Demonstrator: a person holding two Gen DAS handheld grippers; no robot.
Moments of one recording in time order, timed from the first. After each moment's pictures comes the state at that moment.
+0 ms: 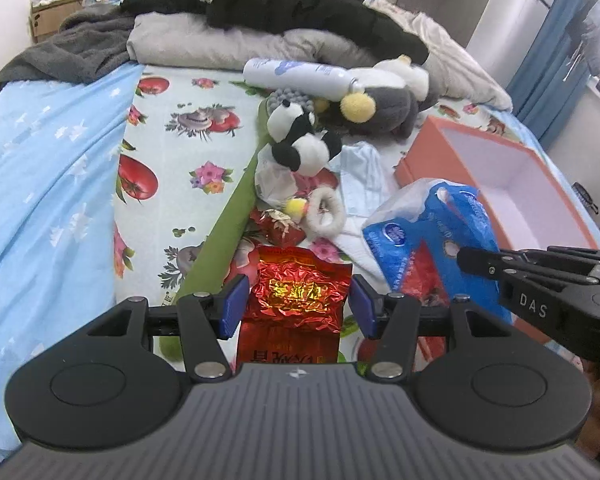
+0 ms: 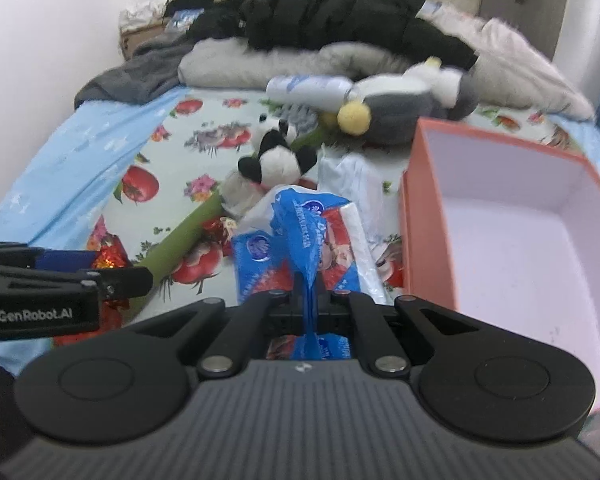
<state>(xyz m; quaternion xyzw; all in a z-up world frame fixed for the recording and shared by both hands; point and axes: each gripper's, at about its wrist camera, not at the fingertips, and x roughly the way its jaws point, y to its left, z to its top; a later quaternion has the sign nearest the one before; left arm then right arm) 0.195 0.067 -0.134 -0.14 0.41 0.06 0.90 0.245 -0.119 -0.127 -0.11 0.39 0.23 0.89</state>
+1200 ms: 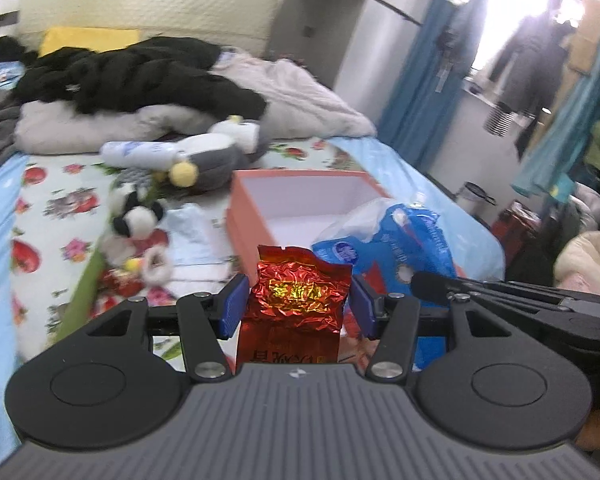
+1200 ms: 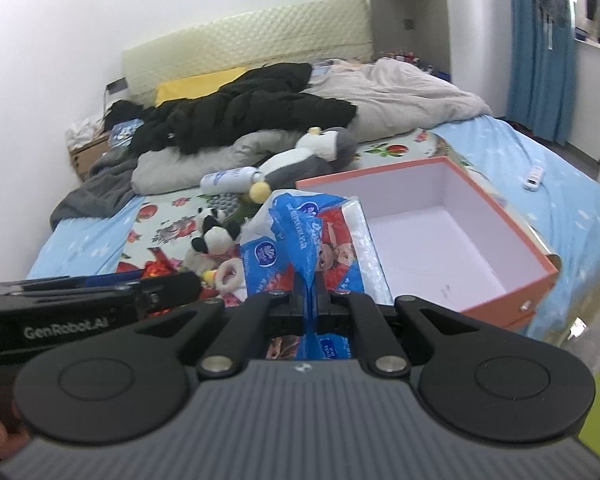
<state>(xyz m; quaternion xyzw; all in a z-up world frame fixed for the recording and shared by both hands) 0.137 -0.071 -0.030 -0.11 0.33 -0.11 0.93 0.140 -0.247 -0.037 0.02 0.31 0.14 0.94</state>
